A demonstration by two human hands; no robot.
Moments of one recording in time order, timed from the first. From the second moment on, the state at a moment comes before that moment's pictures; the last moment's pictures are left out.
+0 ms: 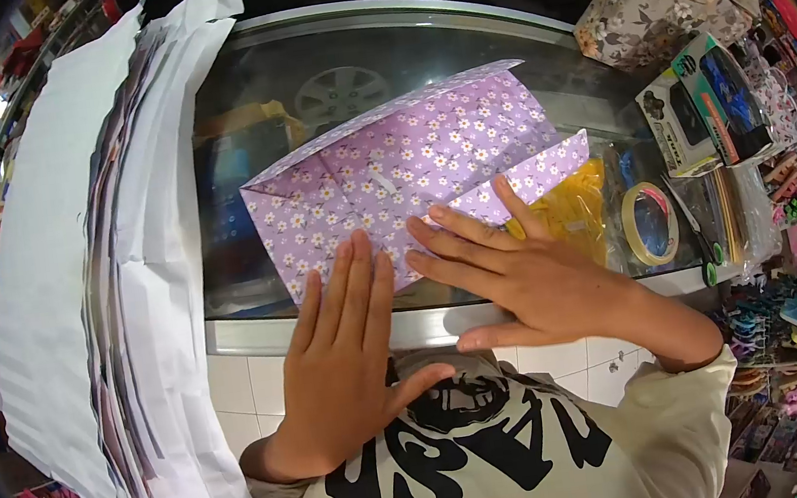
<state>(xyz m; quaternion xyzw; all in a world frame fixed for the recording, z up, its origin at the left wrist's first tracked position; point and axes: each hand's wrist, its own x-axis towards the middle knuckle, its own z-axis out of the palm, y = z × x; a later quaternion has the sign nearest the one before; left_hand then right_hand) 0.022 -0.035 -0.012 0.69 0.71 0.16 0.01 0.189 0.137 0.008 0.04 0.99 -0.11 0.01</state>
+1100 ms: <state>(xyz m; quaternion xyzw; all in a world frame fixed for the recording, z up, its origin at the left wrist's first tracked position) 0.049 -0.012 -0.005 0.69 0.70 0.16 -0.02 0.225 0.184 0.021 0.19 0.97 -0.11 -0.10</state>
